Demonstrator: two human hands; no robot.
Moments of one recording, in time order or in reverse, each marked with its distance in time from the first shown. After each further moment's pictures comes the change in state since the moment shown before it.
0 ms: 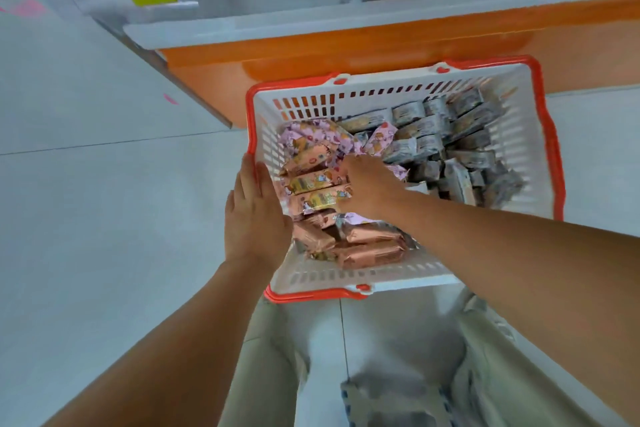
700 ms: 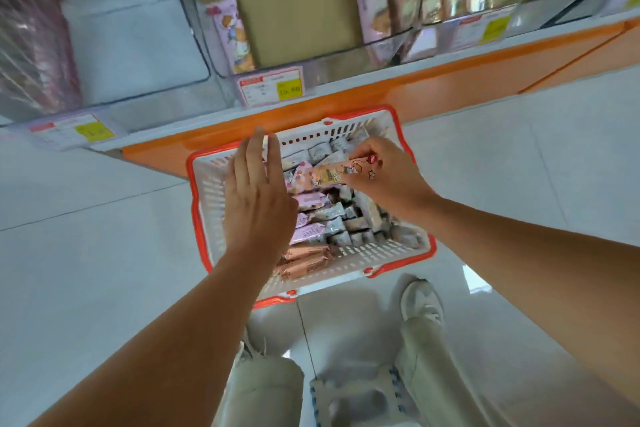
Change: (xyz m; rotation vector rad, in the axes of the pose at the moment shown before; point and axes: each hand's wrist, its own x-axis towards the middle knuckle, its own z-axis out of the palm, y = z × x) left_hand -0.032 0.155 -0.116 0.129 0.287 0.295; right_hand -0.157 0.093 -0.122 0.706 0.495 0.000
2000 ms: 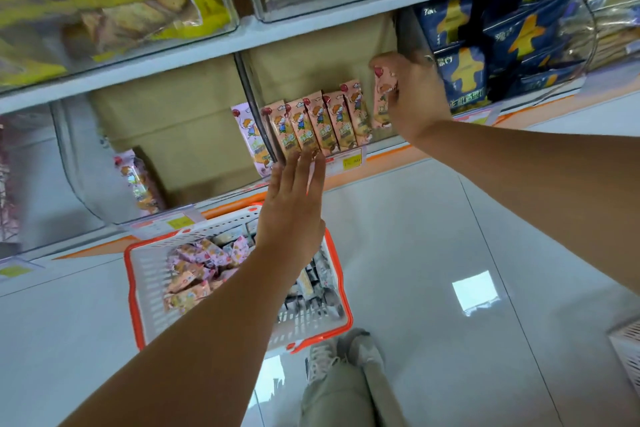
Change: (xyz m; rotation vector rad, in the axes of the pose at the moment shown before) left_hand 0.136 0.199 -0.072 0.071 -0.223 0.290; right_hand 0.136 -0.021 -0.282 -0.485 0.418 -0.148
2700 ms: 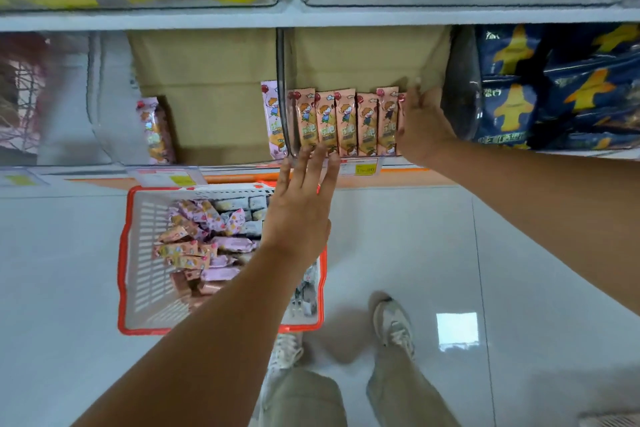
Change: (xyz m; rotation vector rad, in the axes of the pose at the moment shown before) left_hand 0.002 0.025 0.014 -0.044 0.045 -0.197; right_hand 0.020 0.008 0.028 -0.235 -0.501 0.002
